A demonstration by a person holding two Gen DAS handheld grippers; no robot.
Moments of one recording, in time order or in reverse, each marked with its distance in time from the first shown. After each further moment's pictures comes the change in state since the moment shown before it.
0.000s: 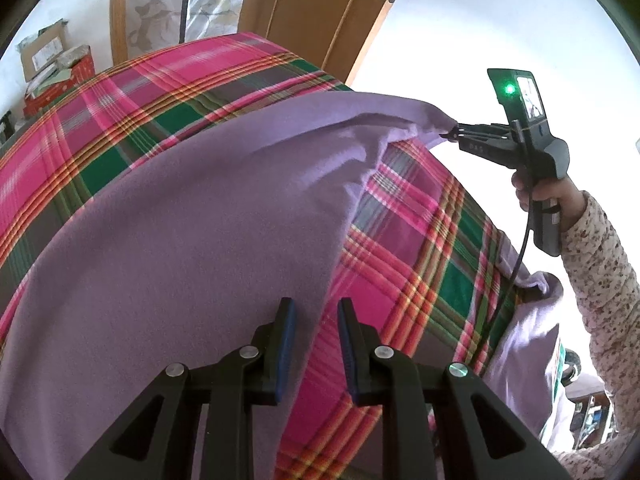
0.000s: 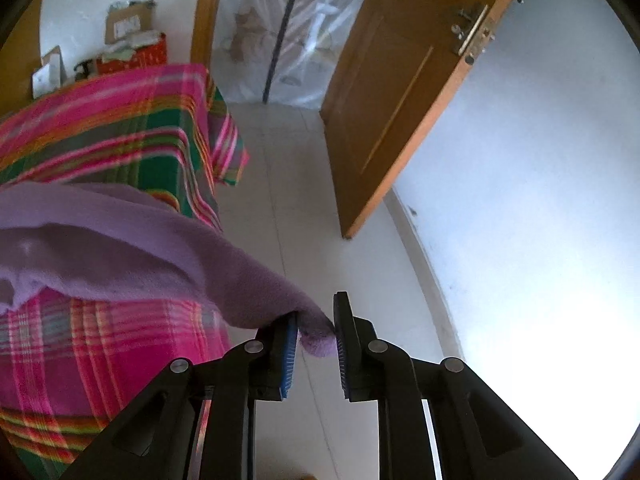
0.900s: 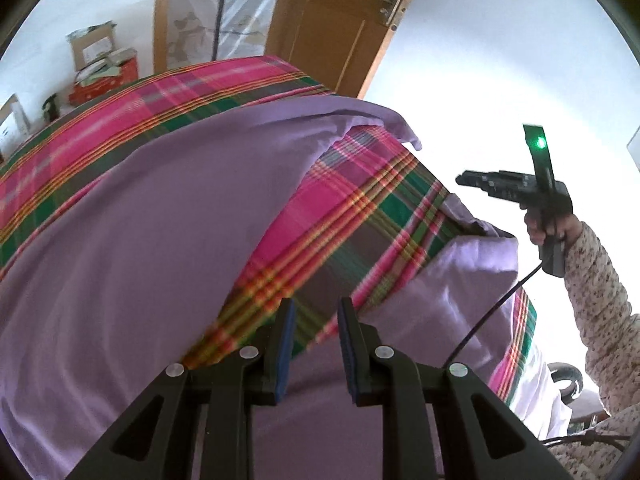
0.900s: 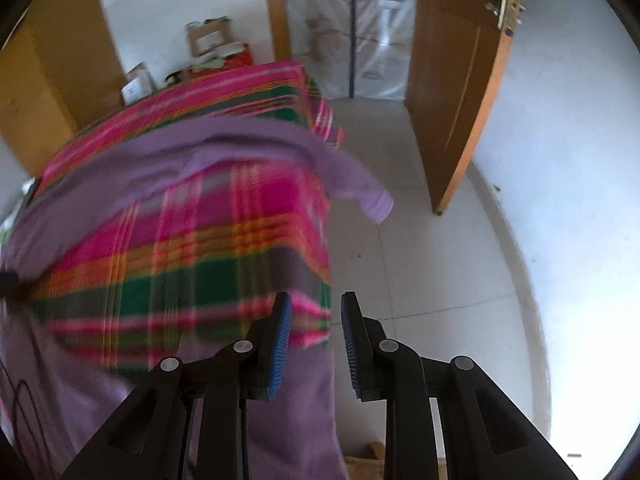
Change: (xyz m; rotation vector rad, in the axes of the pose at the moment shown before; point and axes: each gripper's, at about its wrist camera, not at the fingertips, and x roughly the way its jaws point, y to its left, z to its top) left arm -0.101 -0.043 -0.117 -0.093 -0.117 0.062; right arm -0.097 -0.023 -0.113 -0.010 -0.023 0.401
